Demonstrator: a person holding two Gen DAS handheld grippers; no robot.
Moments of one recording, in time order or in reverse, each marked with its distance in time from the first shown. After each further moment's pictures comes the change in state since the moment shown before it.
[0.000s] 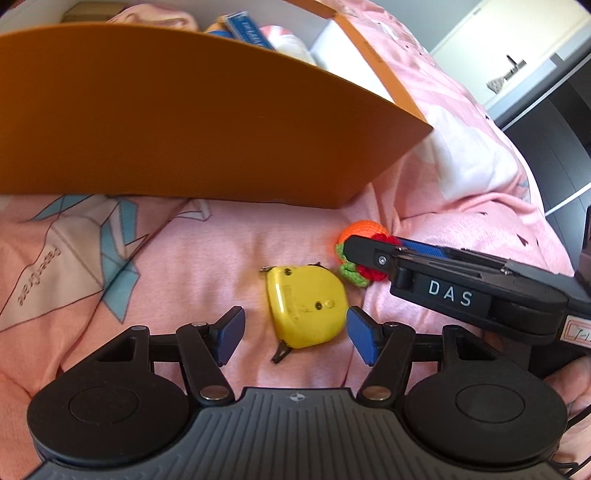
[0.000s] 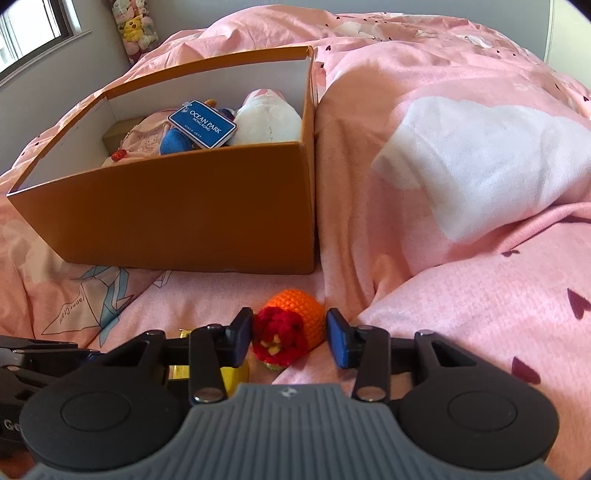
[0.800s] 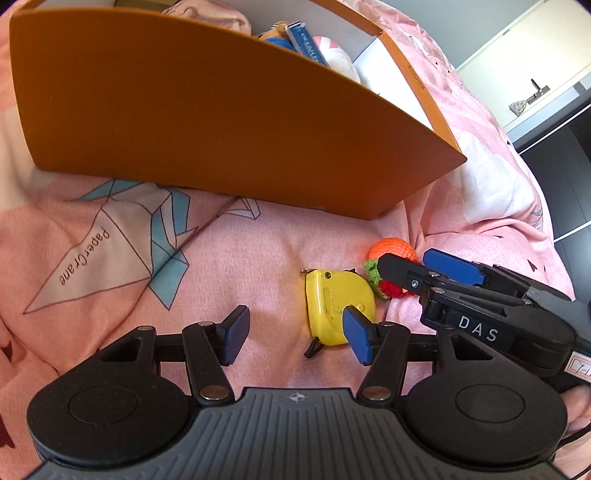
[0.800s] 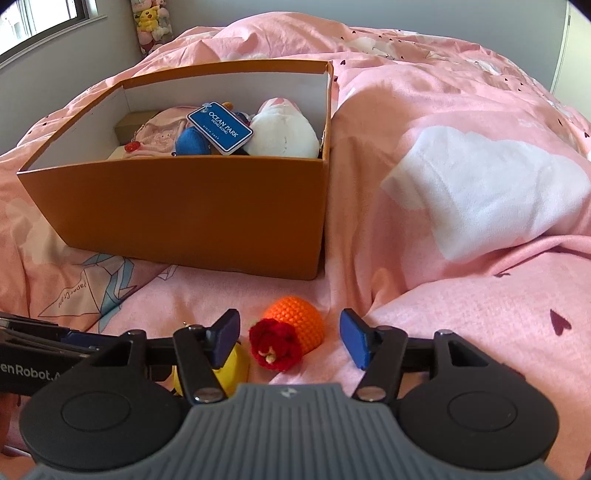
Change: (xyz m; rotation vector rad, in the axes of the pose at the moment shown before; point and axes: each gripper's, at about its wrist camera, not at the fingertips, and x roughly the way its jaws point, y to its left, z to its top) left arm -0.015 0.035 -0.004 -0.132 -0.004 0.008; right arm -0.009 0.014 0.001 -0.102 -0.012 -0.040
